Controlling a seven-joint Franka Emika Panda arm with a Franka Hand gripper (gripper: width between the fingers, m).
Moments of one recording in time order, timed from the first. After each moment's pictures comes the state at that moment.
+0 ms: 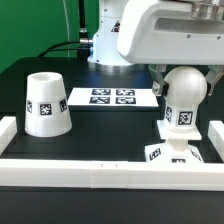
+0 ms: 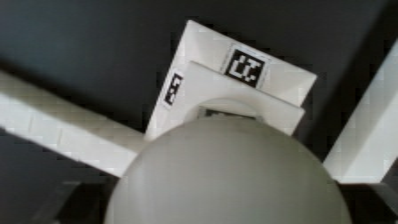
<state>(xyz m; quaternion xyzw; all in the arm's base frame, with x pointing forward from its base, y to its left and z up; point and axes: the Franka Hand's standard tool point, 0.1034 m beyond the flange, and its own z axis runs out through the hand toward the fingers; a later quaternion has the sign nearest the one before) 0.627 0.058 0.113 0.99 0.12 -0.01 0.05</state>
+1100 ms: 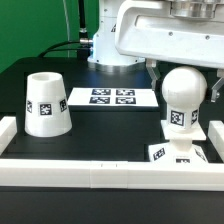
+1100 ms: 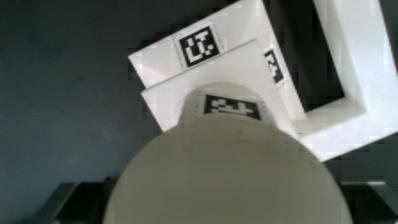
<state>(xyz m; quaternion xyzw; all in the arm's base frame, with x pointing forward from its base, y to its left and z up) 0.632 0.059 0.114 0.96 -0.29 0.01 0.01</state>
